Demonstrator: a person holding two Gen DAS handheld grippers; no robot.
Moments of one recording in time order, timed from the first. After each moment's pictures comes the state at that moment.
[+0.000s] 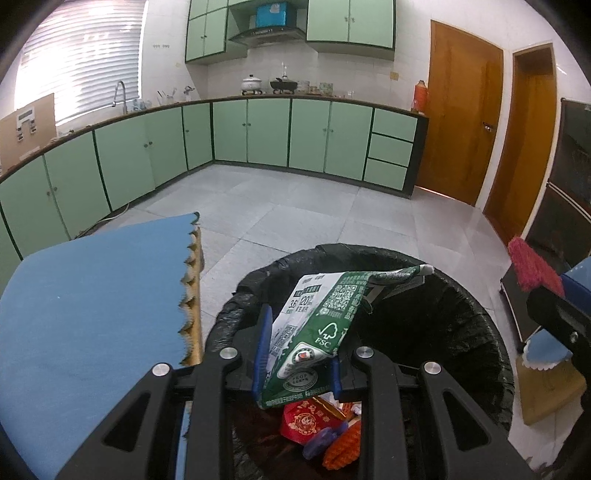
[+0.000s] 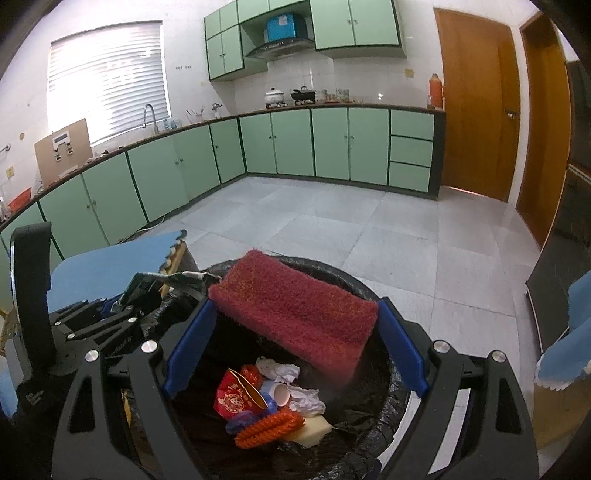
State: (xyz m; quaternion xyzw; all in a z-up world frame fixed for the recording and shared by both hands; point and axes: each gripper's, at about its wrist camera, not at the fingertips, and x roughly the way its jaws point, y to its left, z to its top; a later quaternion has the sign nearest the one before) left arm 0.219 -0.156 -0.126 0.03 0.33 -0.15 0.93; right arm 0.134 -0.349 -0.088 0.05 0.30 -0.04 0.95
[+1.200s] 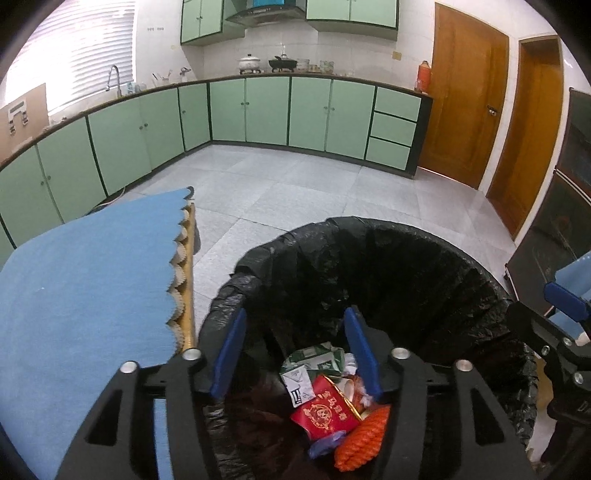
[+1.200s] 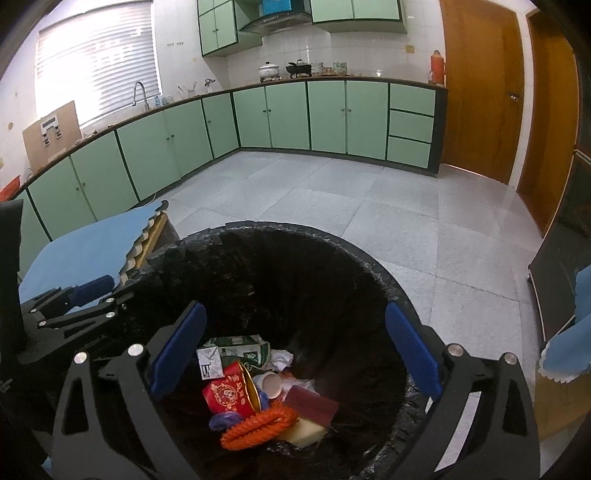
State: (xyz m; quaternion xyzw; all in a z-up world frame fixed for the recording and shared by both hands) left arm 0.241 -0.150 -0.152 0.03 0.37 -0.14 0.92; right arm 0.172 -0.355 -0.126 0.05 0.34 -0.05 0.94
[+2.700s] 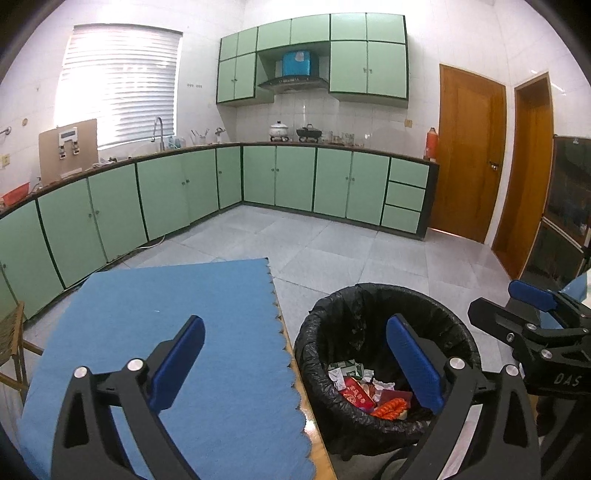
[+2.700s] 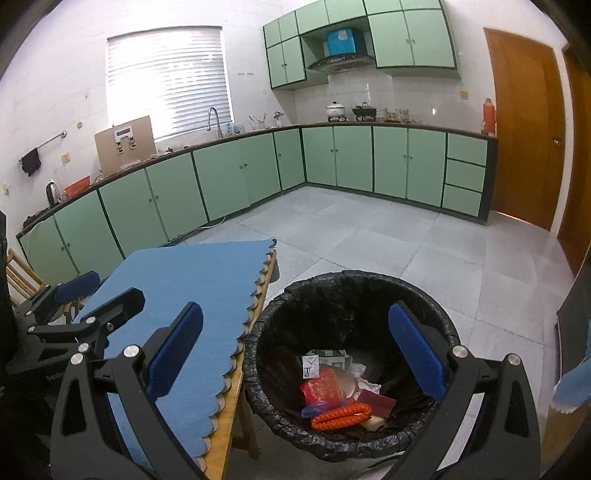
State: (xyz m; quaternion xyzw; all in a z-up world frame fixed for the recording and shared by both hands) left arm 0.089 -0.034 -0.012 0.01 0.25 -0.11 0.96; right arm 0.069 -0.250 0.002 0.03 0.27 0.07 0.96
